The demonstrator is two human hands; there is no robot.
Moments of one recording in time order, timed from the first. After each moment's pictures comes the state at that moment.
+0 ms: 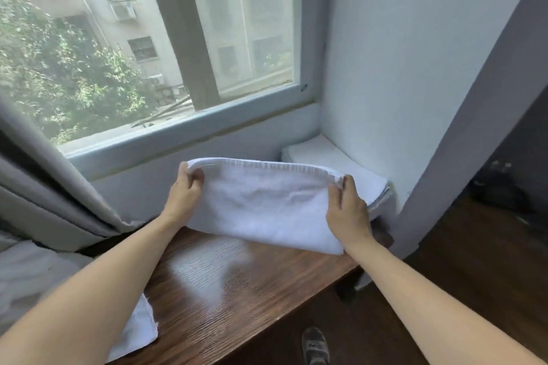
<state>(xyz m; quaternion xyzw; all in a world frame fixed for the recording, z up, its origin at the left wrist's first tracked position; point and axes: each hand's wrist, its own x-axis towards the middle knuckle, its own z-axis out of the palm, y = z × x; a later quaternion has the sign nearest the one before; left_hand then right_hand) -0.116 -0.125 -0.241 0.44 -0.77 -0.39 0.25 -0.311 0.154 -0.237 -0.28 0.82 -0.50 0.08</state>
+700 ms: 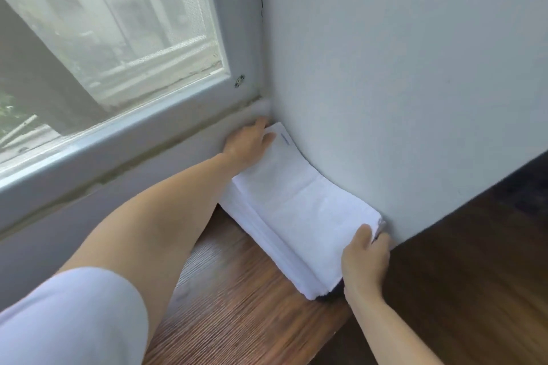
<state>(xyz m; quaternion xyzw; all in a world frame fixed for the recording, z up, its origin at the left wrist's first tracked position) -0.535 -0.182 -0.305 0.21 -0.96 -0.17 0.04 -0.472 0.127 -0.334 0.17 0.80 -0.57 0.08</state>
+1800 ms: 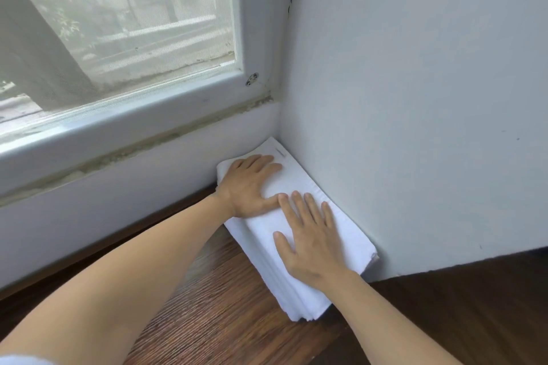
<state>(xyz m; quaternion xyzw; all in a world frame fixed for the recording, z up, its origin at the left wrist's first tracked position) -0.479 -0.154 -0.358 0.12 -0.98 -0.14 -0.01 -0.516 0.070 -0.357 -0.48 0.87 -0.08 0.09</state>
